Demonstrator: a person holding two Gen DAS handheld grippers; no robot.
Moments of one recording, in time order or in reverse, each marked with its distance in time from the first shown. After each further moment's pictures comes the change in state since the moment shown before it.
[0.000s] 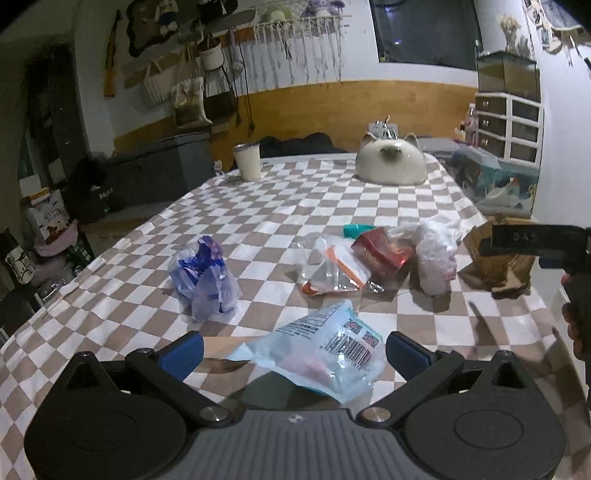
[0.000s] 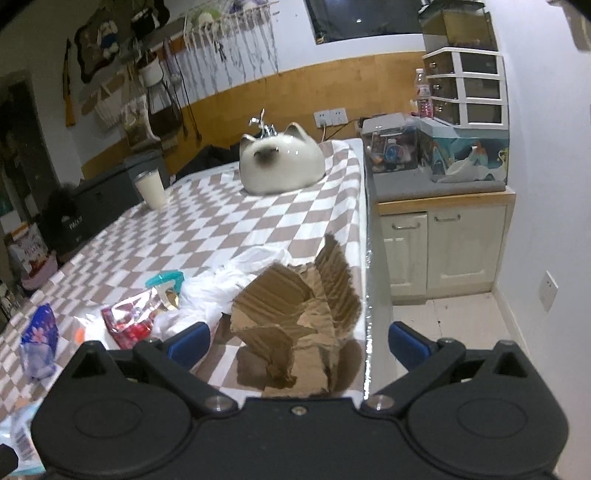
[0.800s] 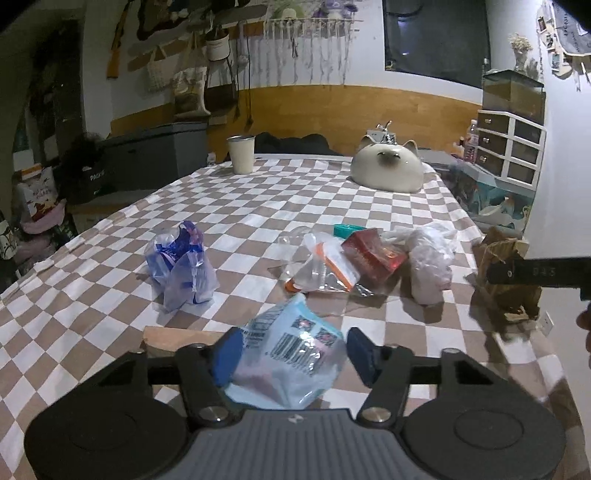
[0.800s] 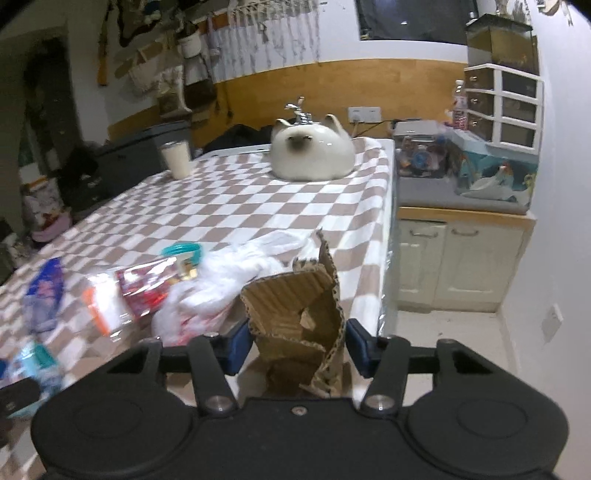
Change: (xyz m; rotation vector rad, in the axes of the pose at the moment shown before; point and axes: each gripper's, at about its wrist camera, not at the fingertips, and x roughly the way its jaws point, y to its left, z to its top) left arm 0.014 0.000 -0.006 -0.089 -0.019 -0.059; right arm -0.013 0.005 -0.001 -0.145 0.032 0.062
